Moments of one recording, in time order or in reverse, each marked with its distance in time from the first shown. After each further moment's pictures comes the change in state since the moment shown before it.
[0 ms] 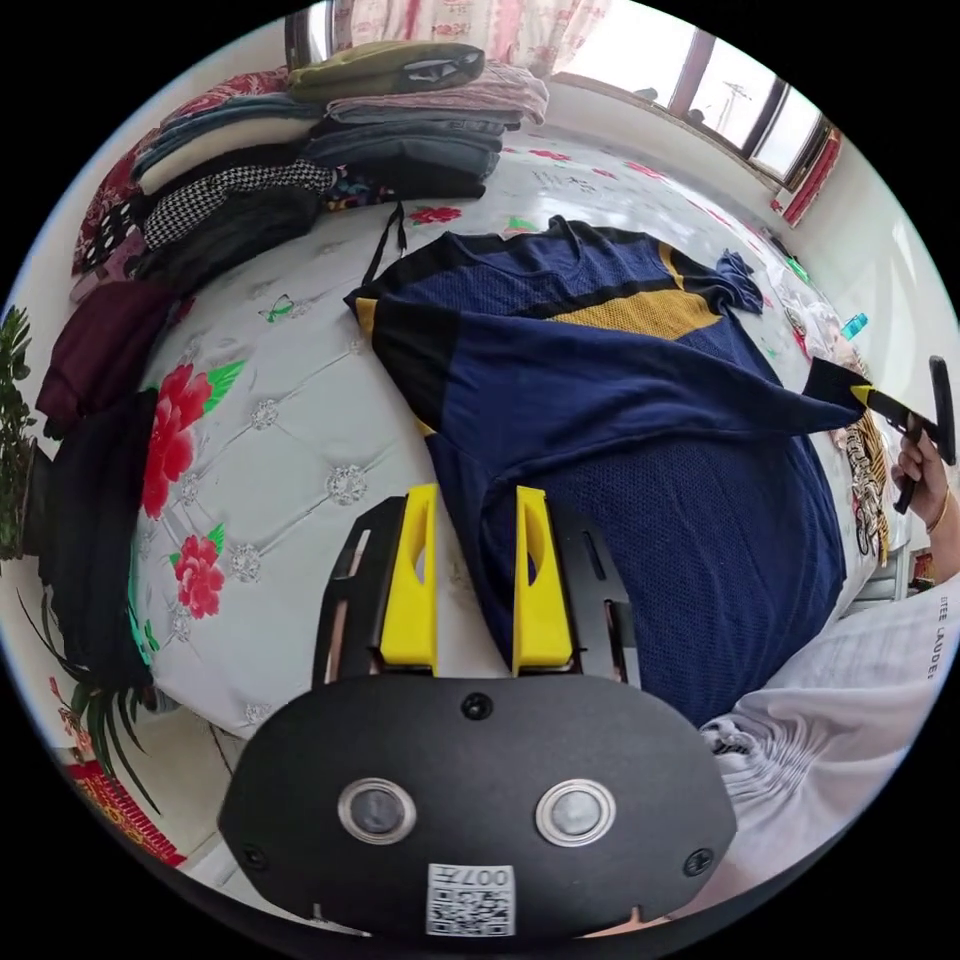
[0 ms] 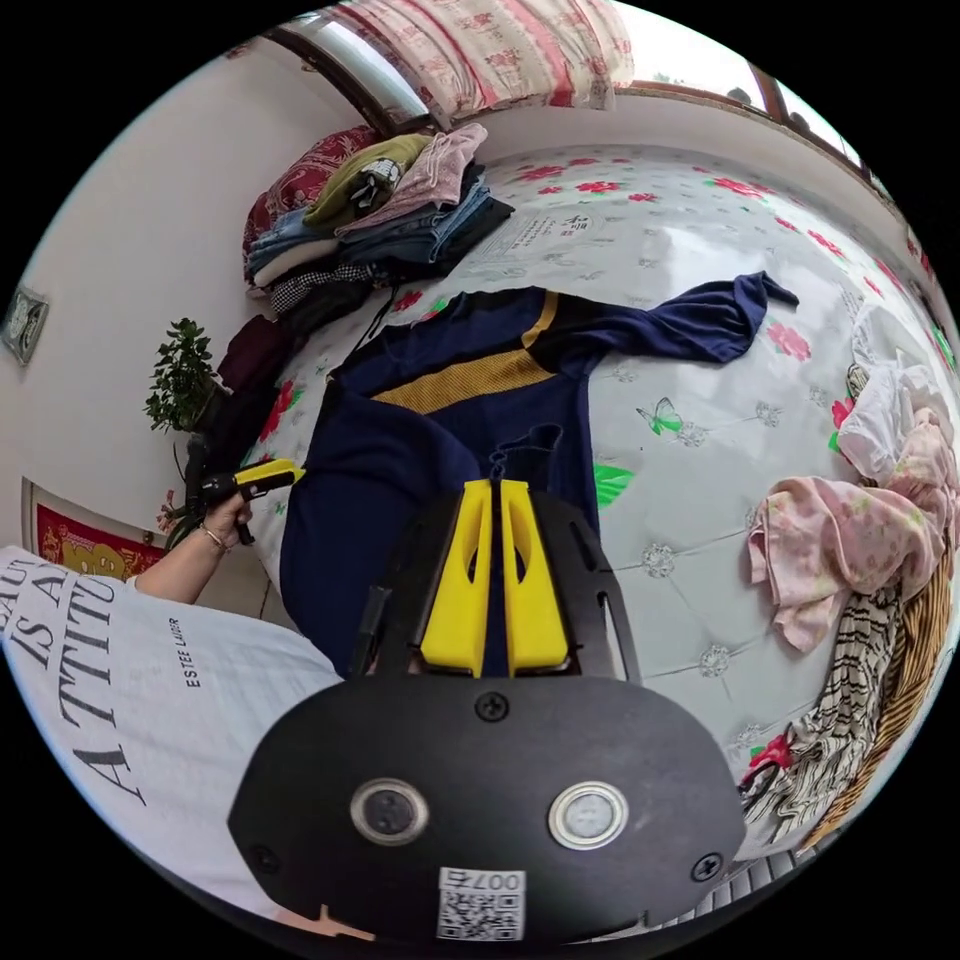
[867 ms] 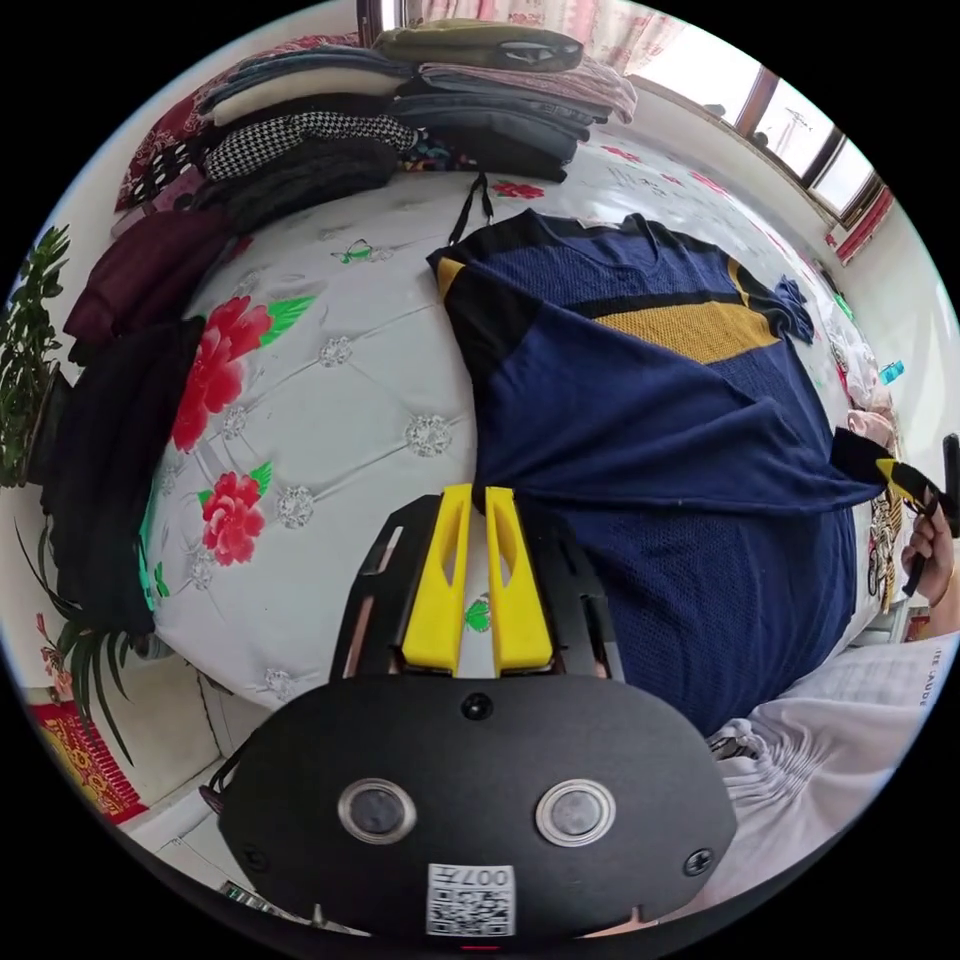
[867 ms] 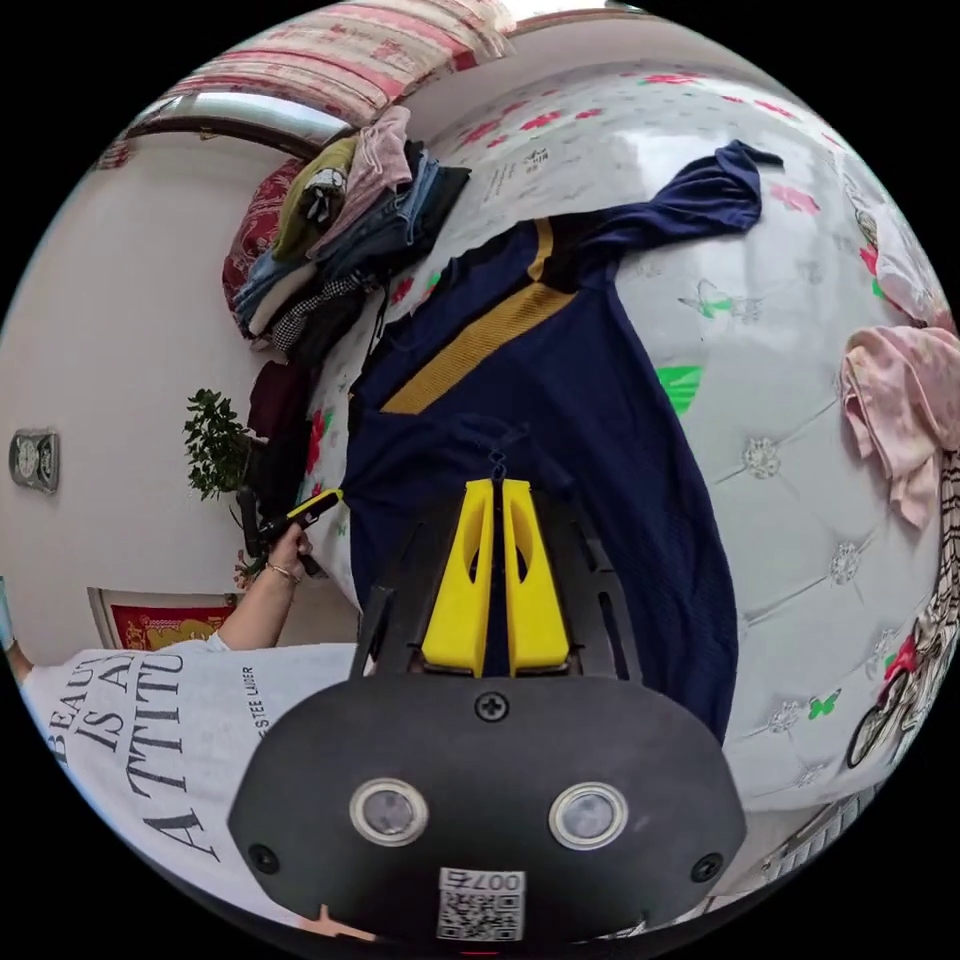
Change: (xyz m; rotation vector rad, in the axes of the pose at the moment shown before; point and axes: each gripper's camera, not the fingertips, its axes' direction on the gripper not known) left arm -0.118 0.014 -0.020 -0.020 -0.048 -0.143; right arm -0.001 0.052 0.076 -0.060 -0.199 0.266
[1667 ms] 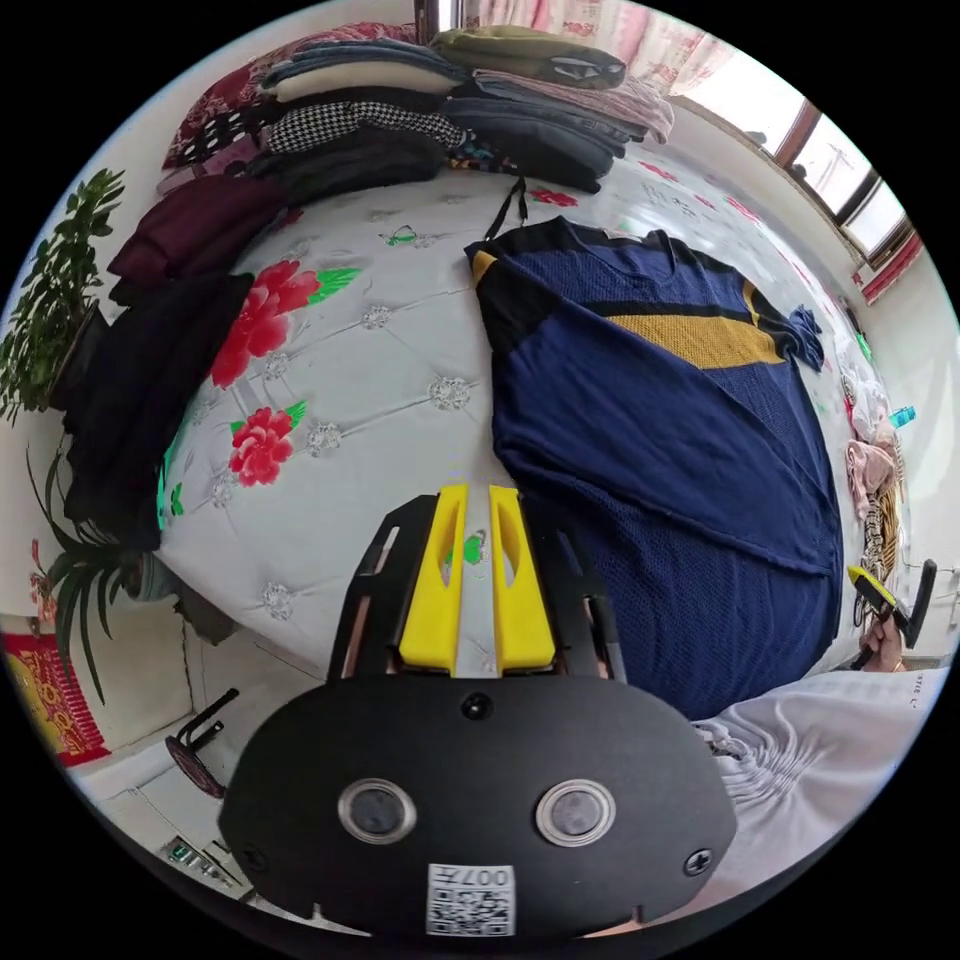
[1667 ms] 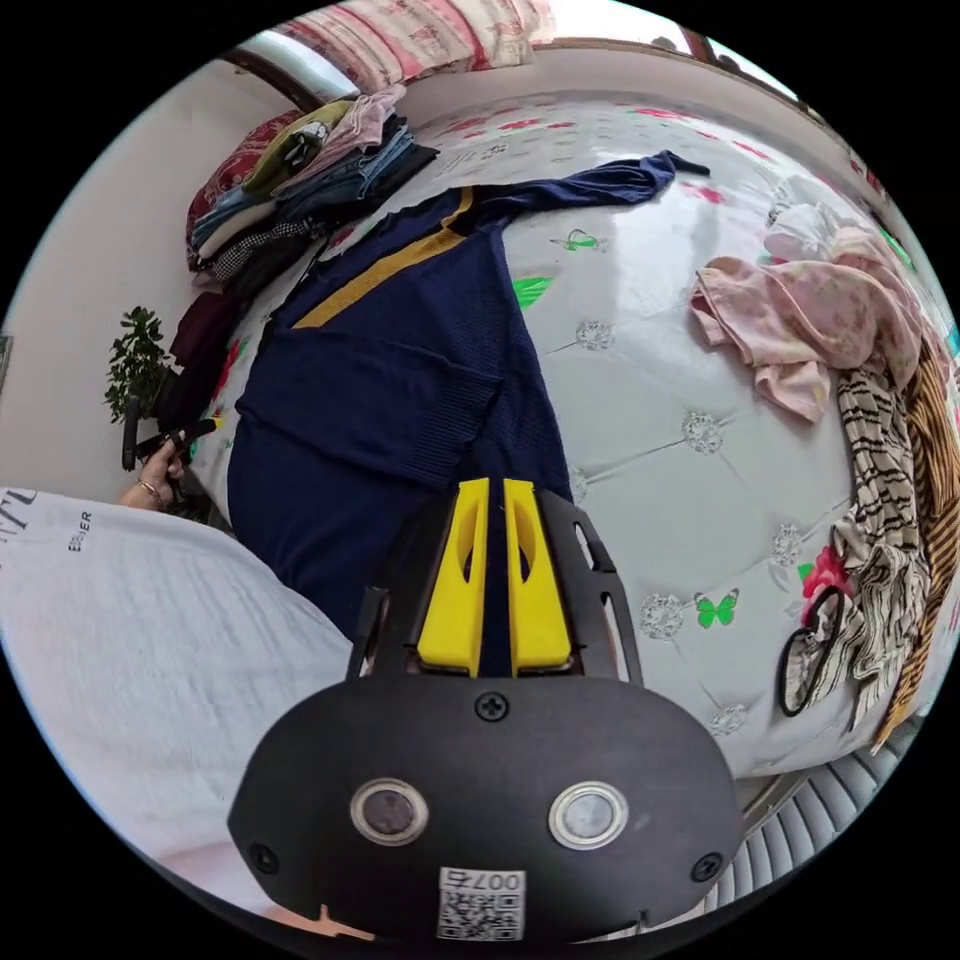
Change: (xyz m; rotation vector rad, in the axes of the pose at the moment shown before) left arm 0.026 0.064 -0.004 0.082 -0.076 -0.231; right arm 0.039 0.141 0.178 0.500 0.267 0.181
